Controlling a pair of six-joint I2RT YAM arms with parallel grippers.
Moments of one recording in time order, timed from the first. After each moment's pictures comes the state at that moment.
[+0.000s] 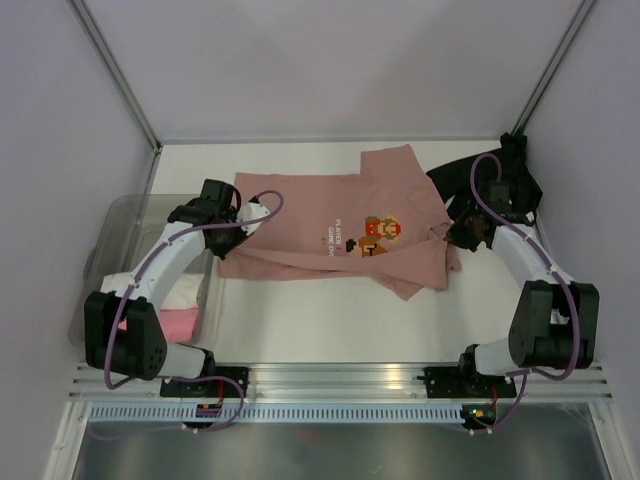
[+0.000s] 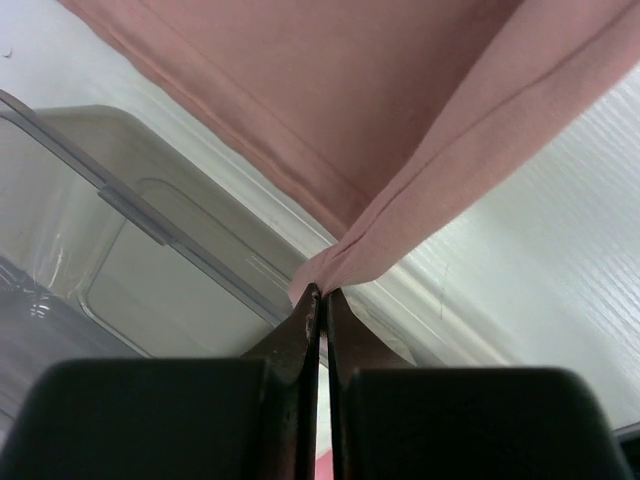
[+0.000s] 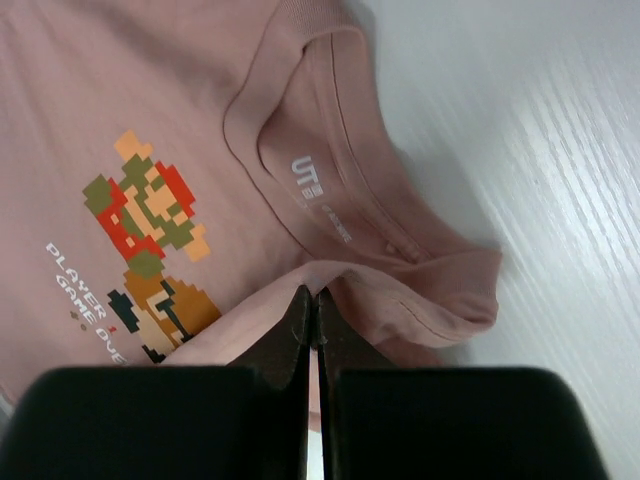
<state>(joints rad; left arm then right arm) -0.21 1.37 1.05 -0.80 0.01 0.72 -0.08 1.40 0.91 -0.48 -0.09 0.65</state>
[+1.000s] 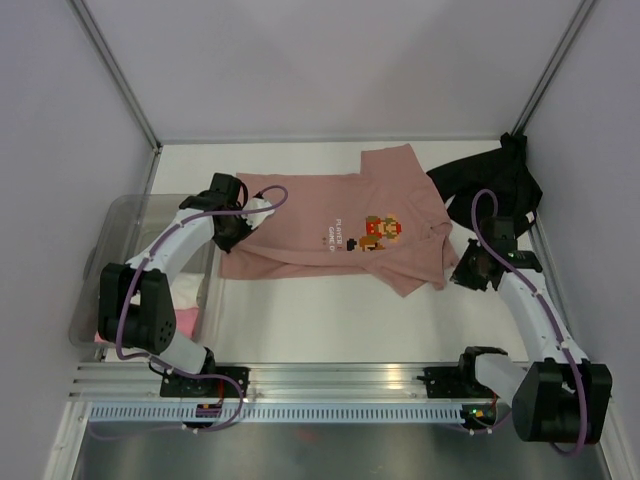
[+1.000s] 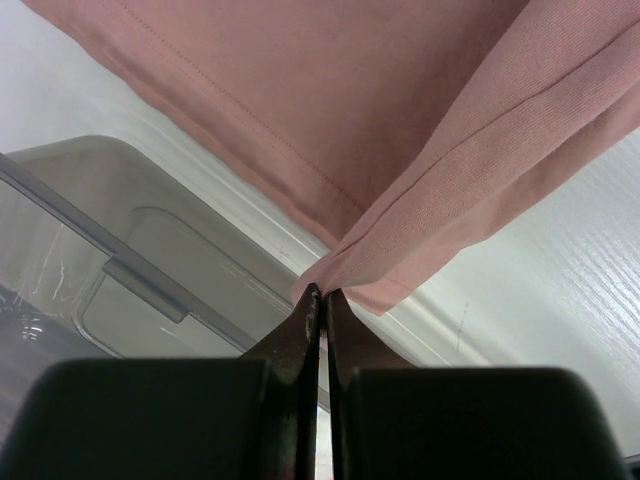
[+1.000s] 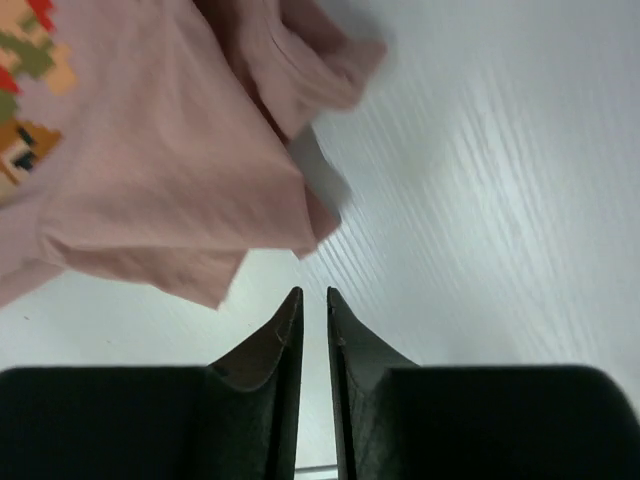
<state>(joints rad) -0.21 1.54 1.12 -0.76 -0.02 0.71 -0.06 1.06 0.76 -0.72 -0.04 0.50</state>
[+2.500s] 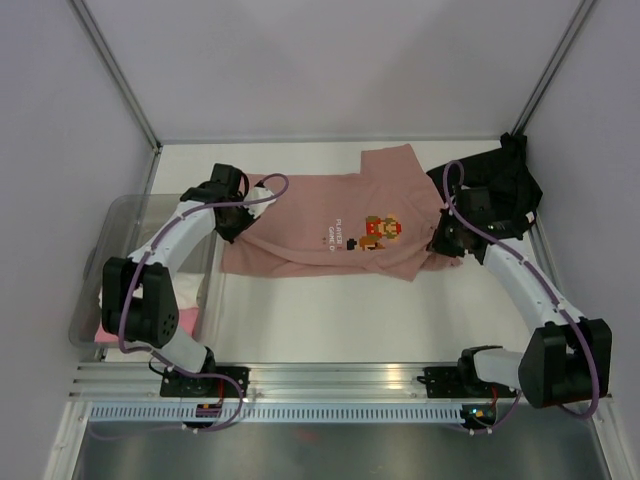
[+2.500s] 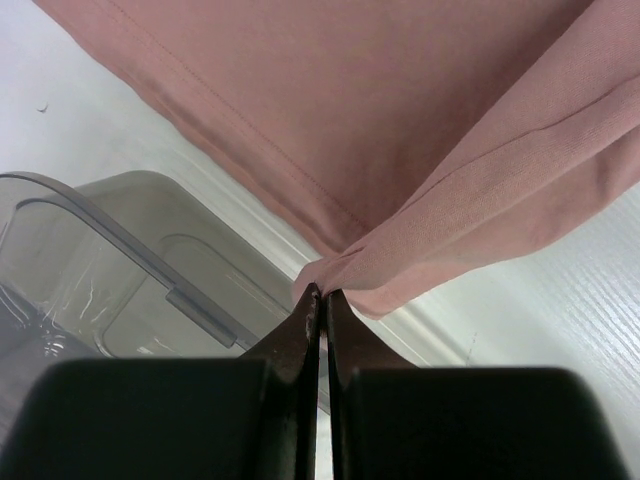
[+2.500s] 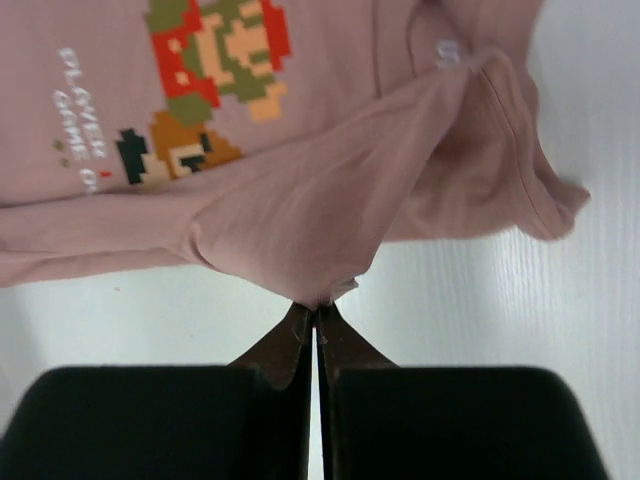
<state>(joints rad) -0.21 1.58 1.20 -0.75 0.00 0.68 0.13 1.24 0.89 -0.61 -0.09 0.46</state>
